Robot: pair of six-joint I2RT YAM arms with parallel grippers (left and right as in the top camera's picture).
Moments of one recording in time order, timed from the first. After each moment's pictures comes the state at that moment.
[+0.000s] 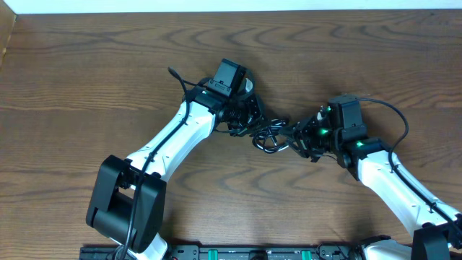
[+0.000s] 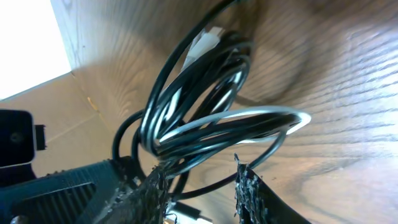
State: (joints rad) left arm -0.48 1.77 1.27 -0.58 0.62 -0.91; right arm 0.28 1.42 0.71 -0.20 -0.59 1.30
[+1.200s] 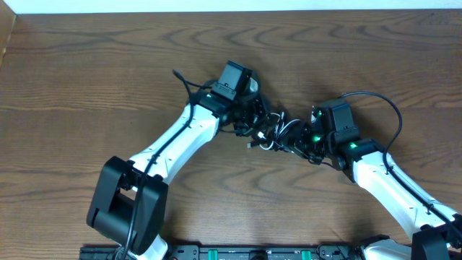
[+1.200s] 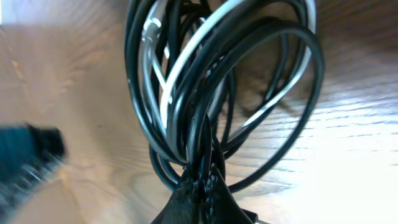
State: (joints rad) left arm -0.50 1.77 1.25 -0.50 0.62 -0.99; right arm 0.33 1.42 0.72 -0.30 -0.44 0.91
